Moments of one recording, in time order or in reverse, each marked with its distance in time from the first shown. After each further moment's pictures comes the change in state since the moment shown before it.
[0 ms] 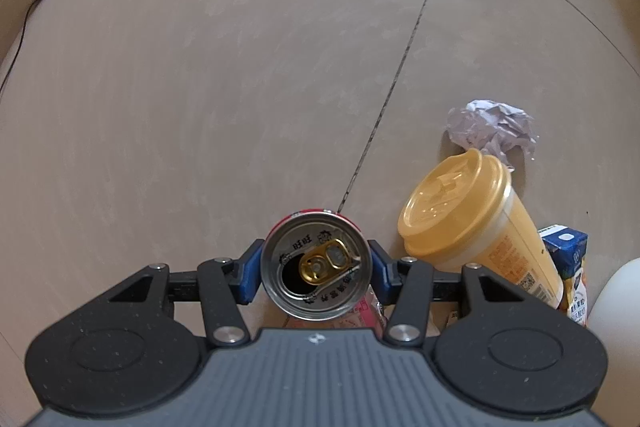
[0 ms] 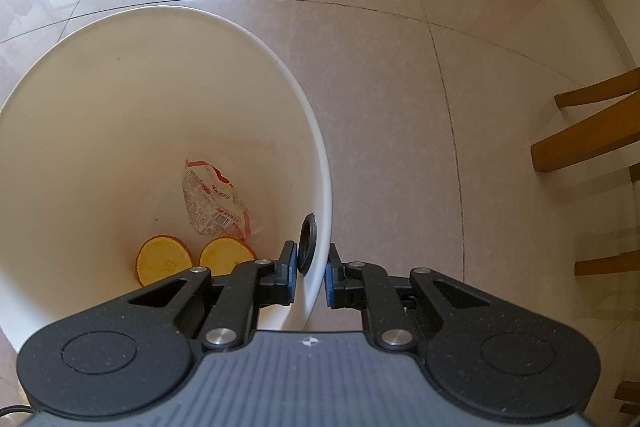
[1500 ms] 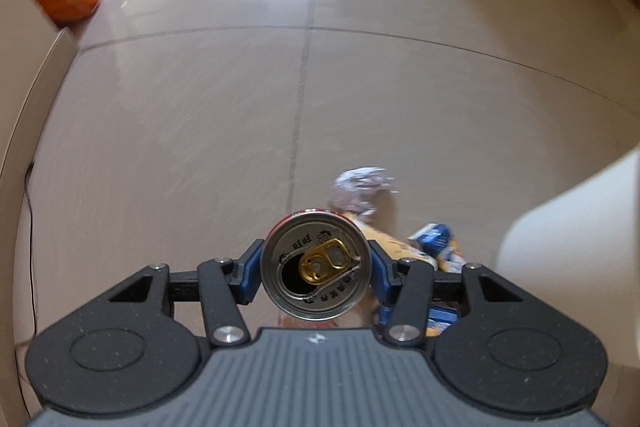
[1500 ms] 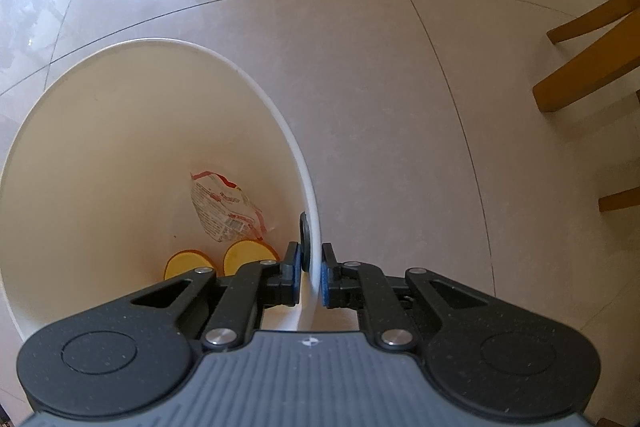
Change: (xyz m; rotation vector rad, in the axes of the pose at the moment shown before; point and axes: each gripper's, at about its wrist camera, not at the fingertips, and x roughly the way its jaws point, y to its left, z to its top) left arm -0.175 -0.061 0.016 0.358 -0.155 -0.088; right arm 0.002 -0.028 0.008 0.200 0.058 0.067
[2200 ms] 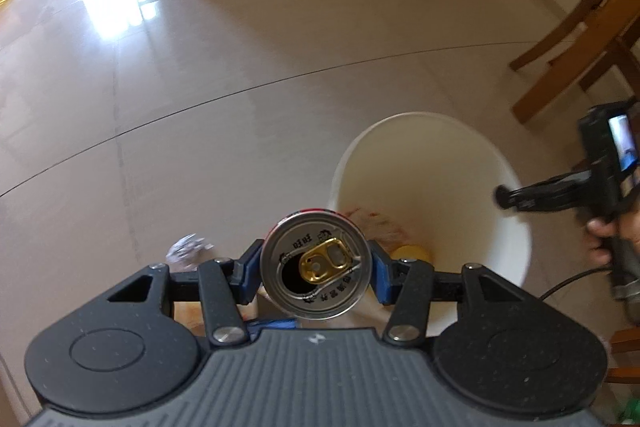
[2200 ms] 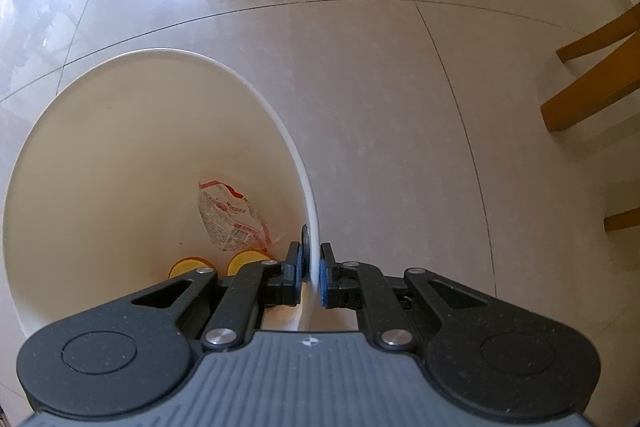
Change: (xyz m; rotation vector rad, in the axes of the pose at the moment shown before) left arm -0.114 -0.173 0.018 0.409 -0.064 -0.279; right arm -0.005 -0.001 -0.001 -0.045 -0.044 0.024
